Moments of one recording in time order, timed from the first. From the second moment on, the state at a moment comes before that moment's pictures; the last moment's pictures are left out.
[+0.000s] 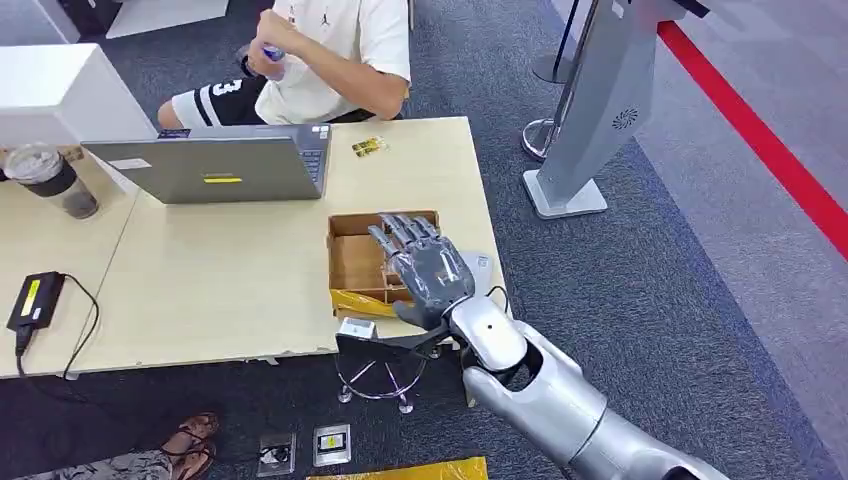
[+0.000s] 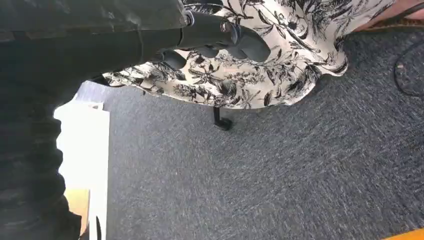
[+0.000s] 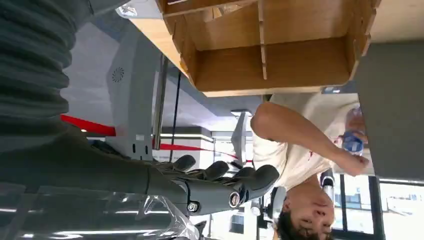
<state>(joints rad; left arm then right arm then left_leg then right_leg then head) -0.12 0.27 -0.79 -0.26 0.17 0.30 0.29 -0.60 -0.07 0.93 -1.22 1.10 -0.04 0.18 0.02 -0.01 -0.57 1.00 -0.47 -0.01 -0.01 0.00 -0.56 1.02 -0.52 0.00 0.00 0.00</state>
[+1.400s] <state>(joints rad) -0.12 0.28 -0.79 -0.26 0.13 0.30 0.26 -0.60 0.02 0.93 -0.91 1.07 -0.12 0.18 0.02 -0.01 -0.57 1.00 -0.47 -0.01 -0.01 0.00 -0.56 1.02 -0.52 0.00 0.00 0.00</state>
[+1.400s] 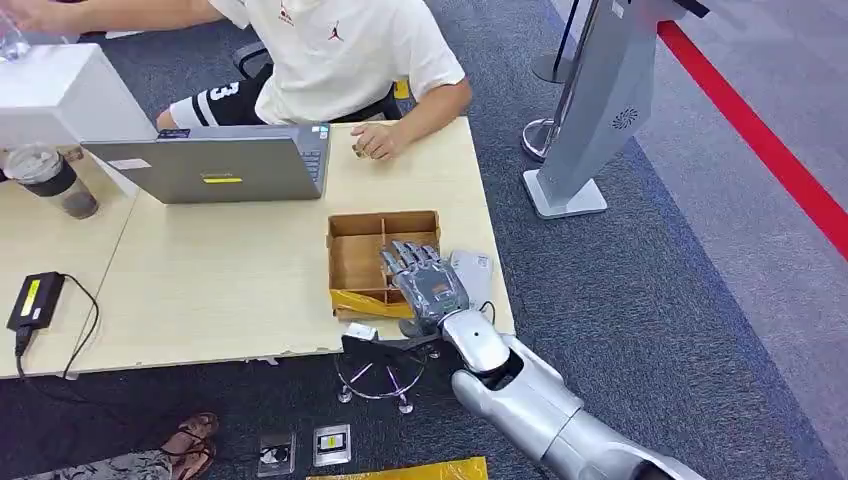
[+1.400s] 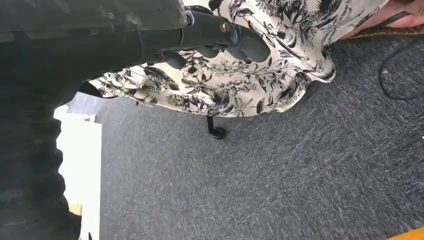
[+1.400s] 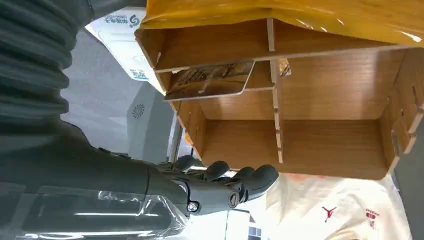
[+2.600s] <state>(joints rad) -0.12 0.28 -0.79 -0.26 0.10 0.30 0.26 -0.61 0.03 0.83 -0.80 1.10 -0.18 0.20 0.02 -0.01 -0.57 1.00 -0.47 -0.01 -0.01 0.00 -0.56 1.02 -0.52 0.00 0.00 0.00</state>
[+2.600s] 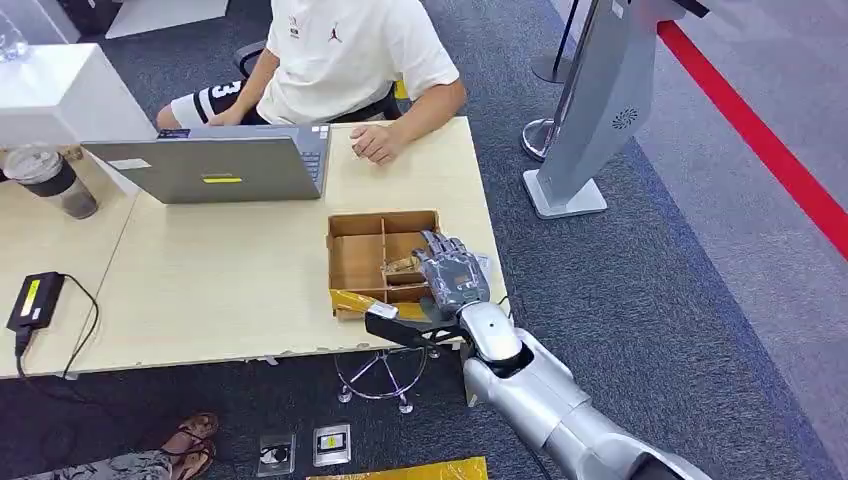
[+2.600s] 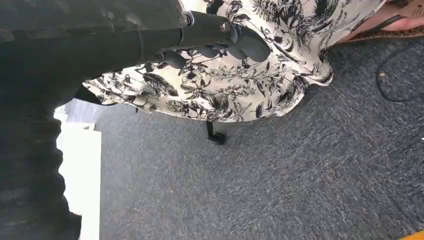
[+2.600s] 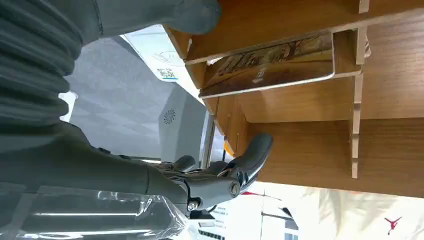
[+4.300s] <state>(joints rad) -0.12 0.28 -0.78 -0.26 0.08 0.30 0.26 -0.57 0.02 0.83 -1.00 1.13 -0.10 0.19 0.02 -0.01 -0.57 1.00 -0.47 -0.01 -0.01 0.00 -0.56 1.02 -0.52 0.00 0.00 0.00</state>
